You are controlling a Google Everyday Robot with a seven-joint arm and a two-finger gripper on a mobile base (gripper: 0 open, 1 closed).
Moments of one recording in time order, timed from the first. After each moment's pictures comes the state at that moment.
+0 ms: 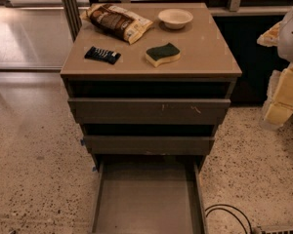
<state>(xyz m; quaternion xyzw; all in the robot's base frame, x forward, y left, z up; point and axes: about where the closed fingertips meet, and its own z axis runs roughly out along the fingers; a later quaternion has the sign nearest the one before) 0.438 -0.217 0.976 -0.60 0.78 -0.03 0.16</state>
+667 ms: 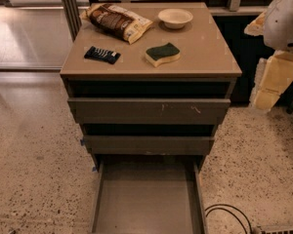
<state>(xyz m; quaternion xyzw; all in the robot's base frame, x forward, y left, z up) 0.464 -0.207 0.983 -0.62 0.76 -0.04 0.17</state>
